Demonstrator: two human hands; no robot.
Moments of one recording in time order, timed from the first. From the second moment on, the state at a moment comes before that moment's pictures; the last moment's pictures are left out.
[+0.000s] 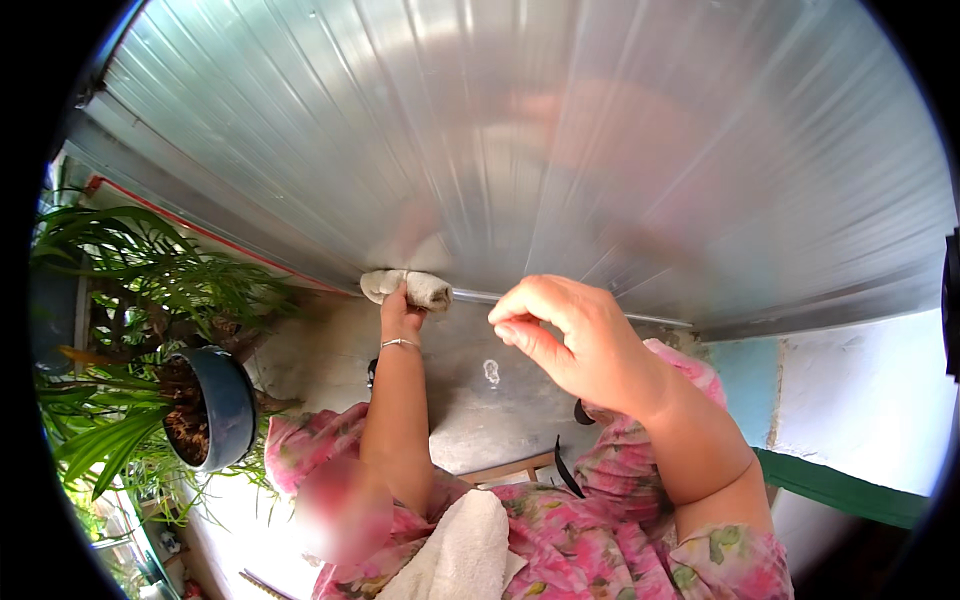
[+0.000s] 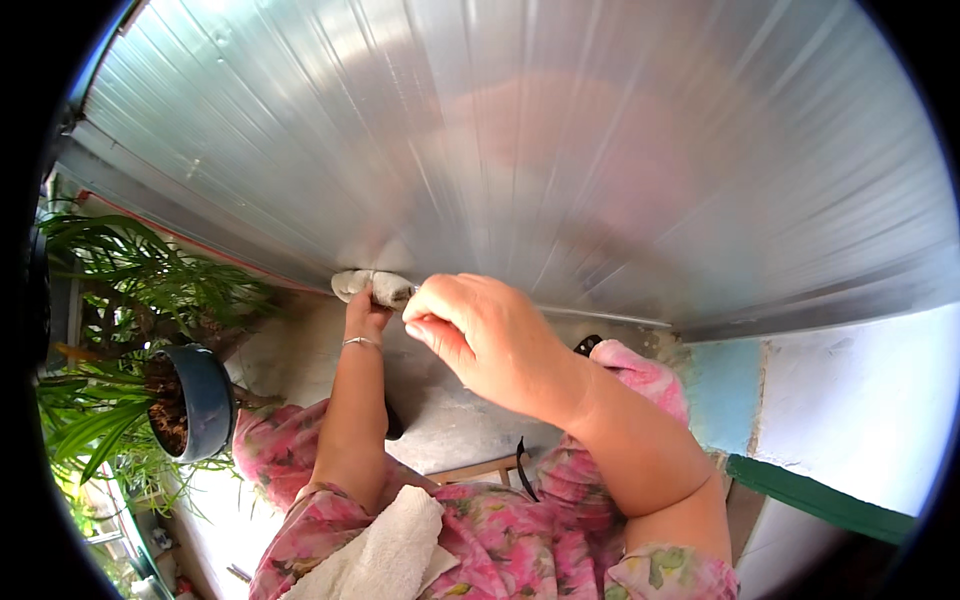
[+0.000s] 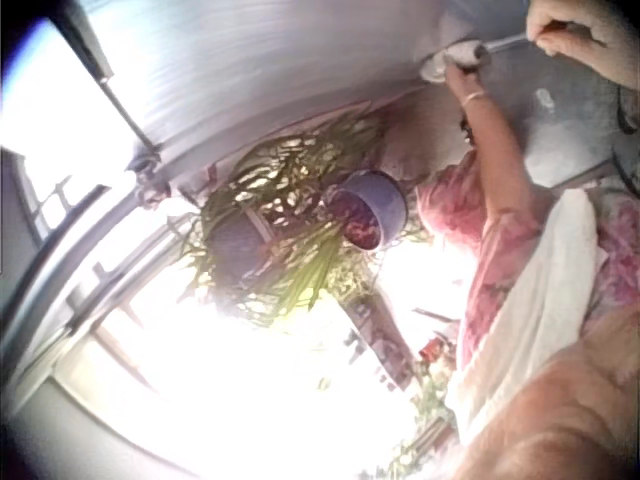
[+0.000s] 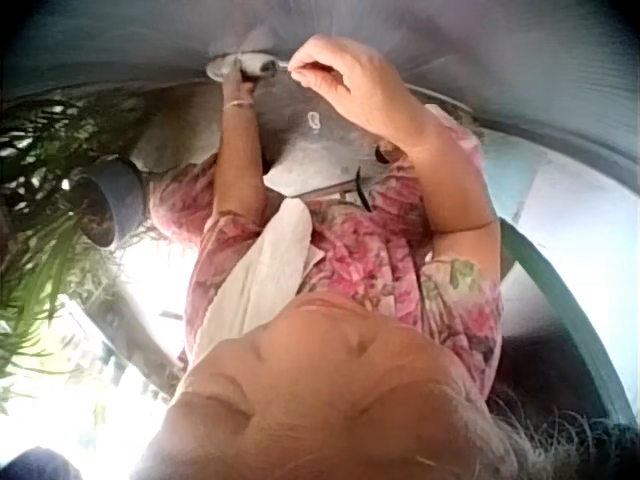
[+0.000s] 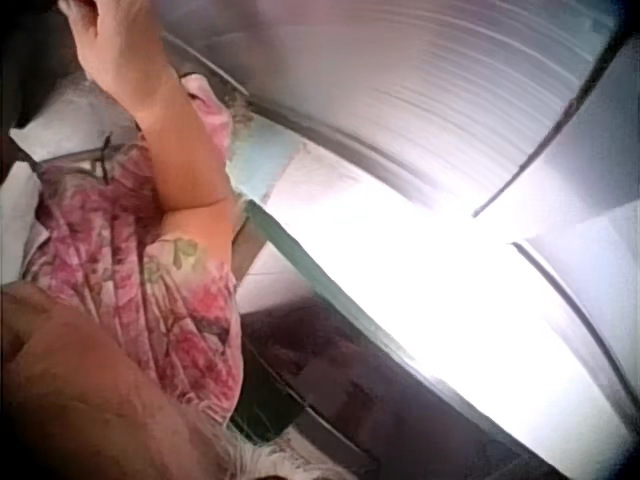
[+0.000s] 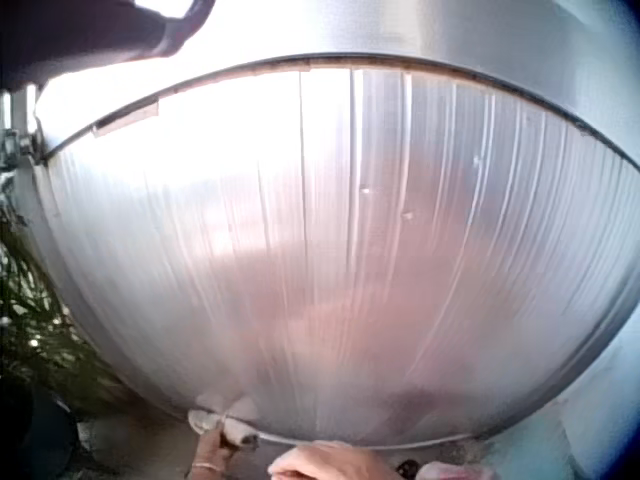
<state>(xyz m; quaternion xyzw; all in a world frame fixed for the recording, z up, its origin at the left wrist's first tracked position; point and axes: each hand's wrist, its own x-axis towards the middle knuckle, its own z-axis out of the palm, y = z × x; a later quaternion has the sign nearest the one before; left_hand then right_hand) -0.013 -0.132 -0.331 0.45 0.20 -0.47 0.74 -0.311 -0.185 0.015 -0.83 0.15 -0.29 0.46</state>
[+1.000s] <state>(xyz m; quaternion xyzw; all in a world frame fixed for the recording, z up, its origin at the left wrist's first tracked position) 0.009 -0.124 -0.184 0.82 -0.17 0.06 0.55 -0.313 -0.187 0.007 -0.82 0.16 -0.29 0.47</state>
